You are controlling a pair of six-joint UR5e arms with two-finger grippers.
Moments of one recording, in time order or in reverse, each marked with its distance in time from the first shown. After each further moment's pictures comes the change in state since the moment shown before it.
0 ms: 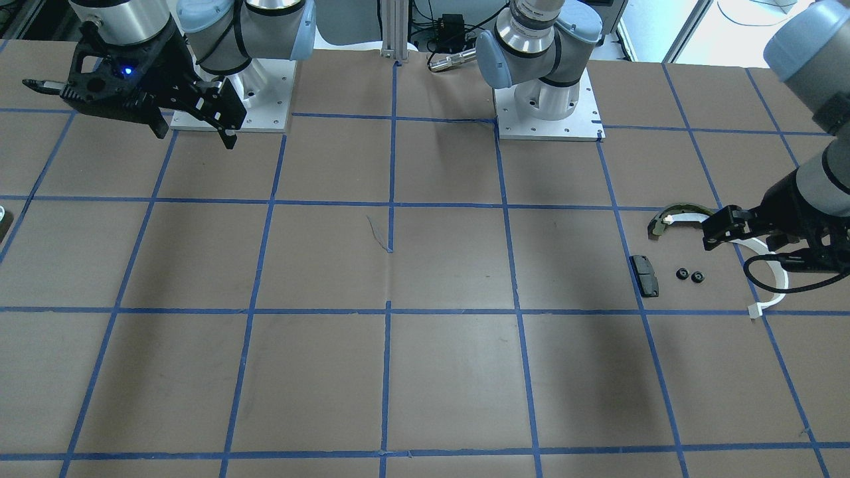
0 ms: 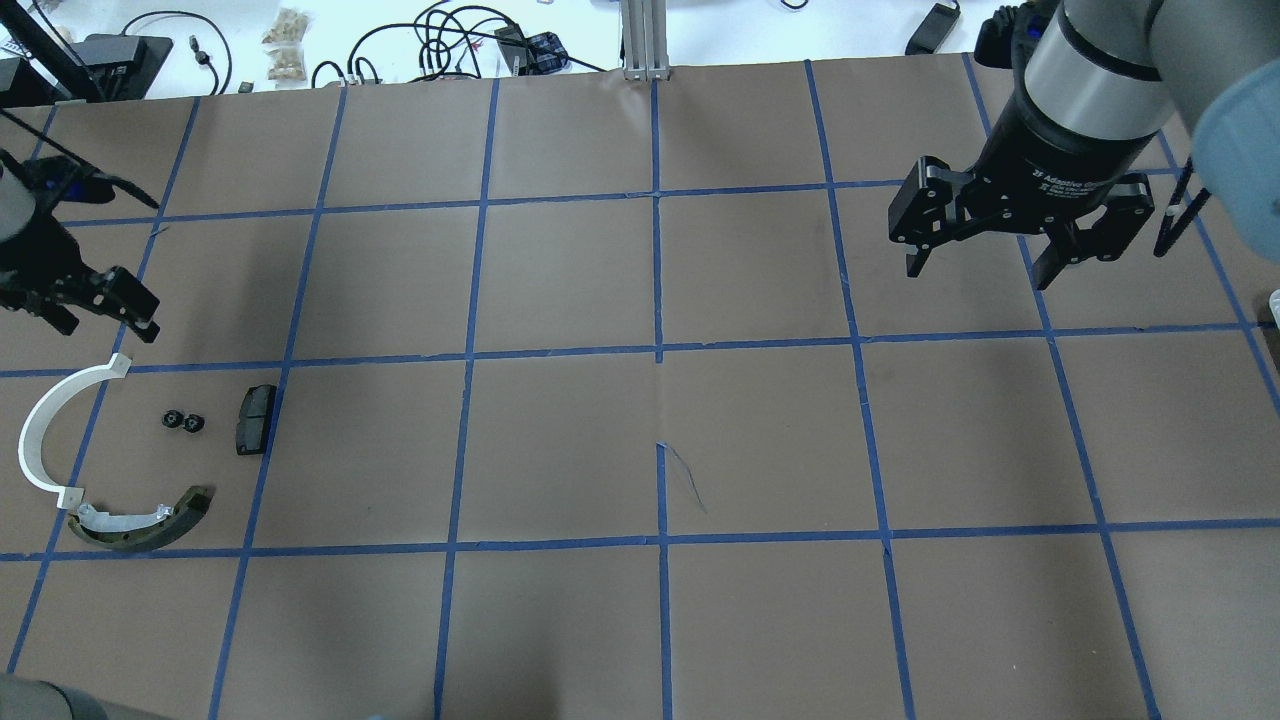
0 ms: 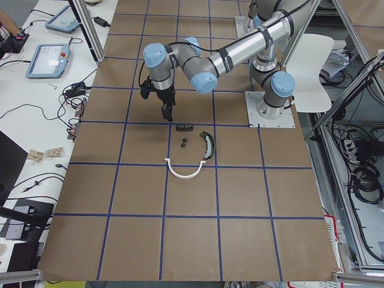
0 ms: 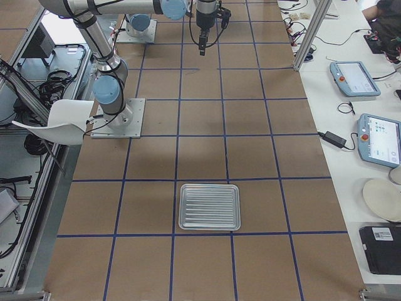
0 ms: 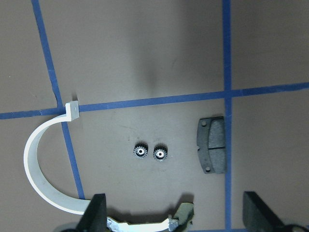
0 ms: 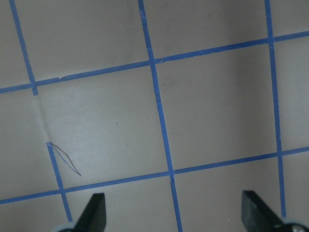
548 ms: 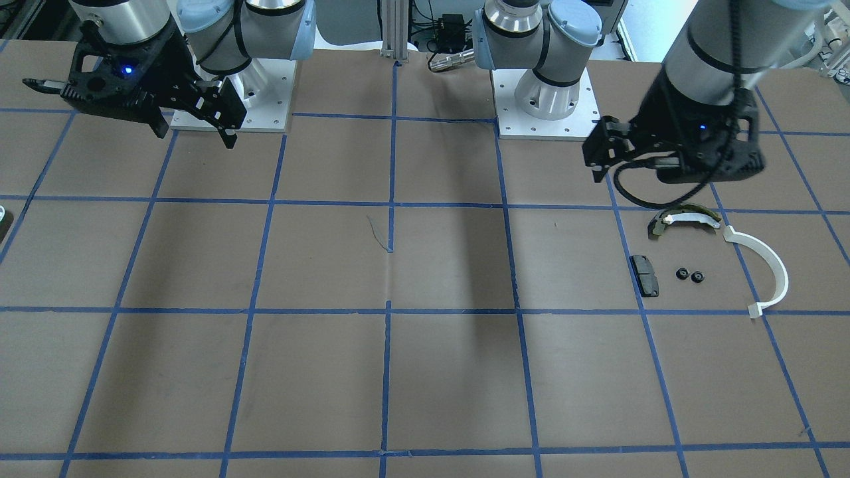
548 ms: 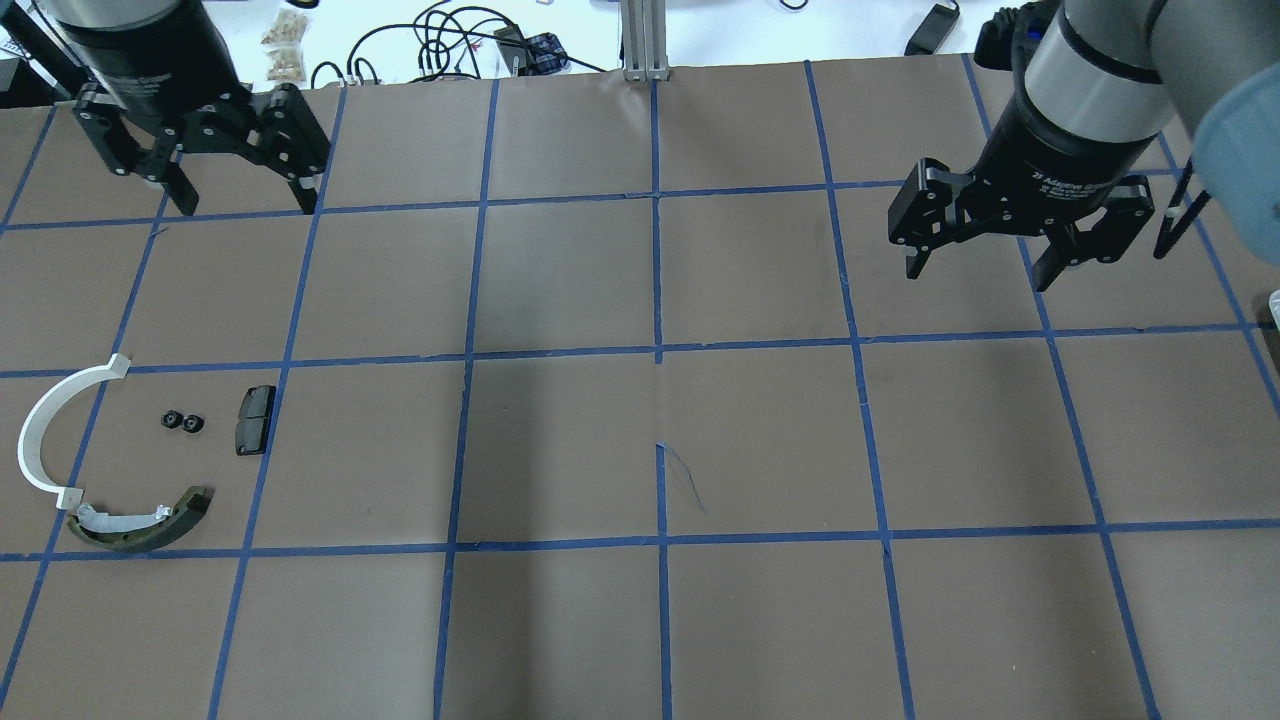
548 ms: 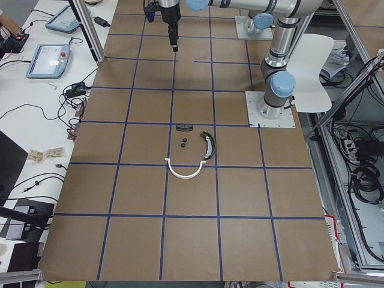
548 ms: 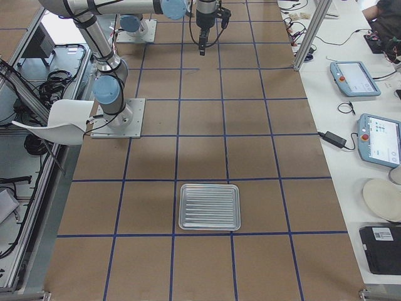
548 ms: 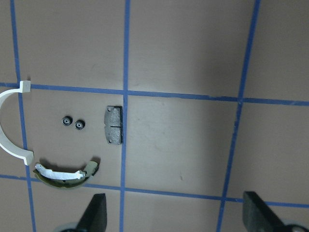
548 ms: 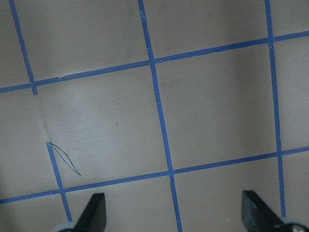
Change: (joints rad) left arm -0.337 0.091 0.144 -0.272 -0.026 -0.372; right arm 0.000 0.000 0.000 0.001 -0.001 -0.001
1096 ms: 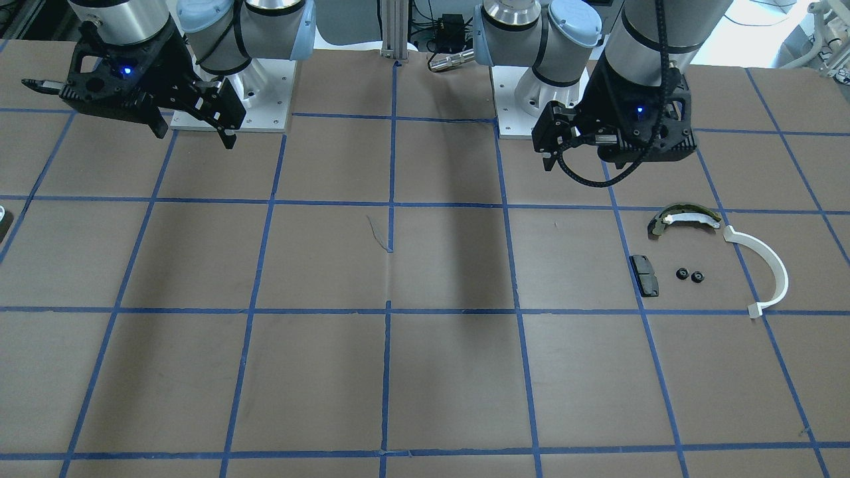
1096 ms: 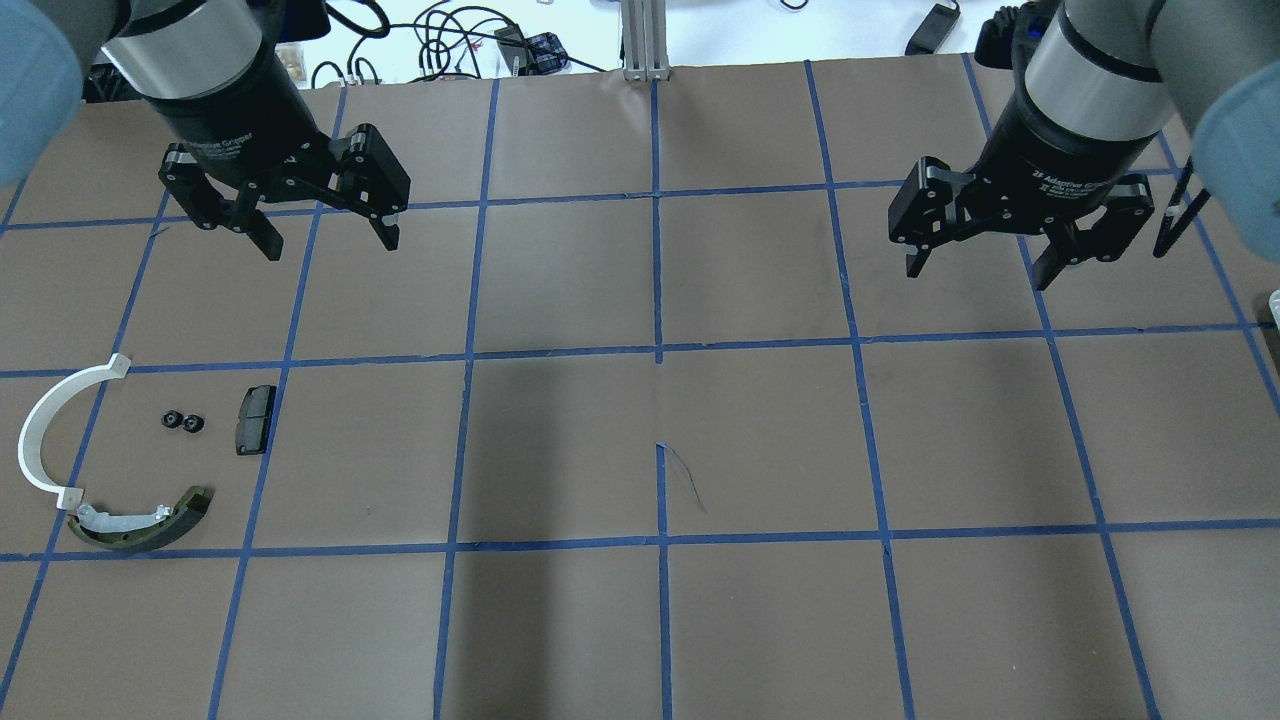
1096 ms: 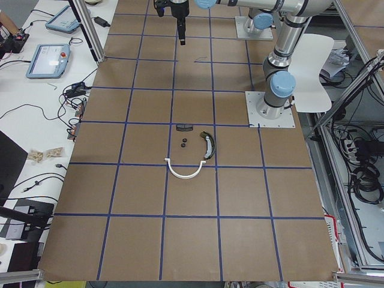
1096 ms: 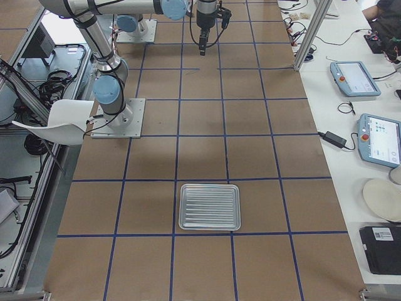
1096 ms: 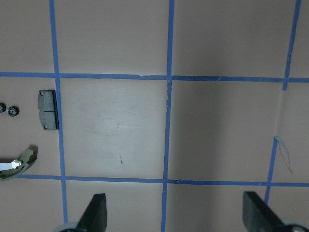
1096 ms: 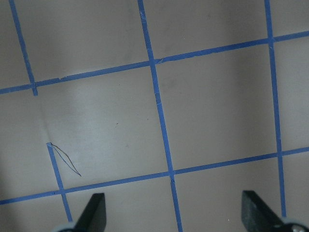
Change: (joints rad) left arm -0.019 0.105 -0.147 0.108 -0.140 -0.040; right arm -0.001 0.001 0.000 -0.002 0.002 0.001
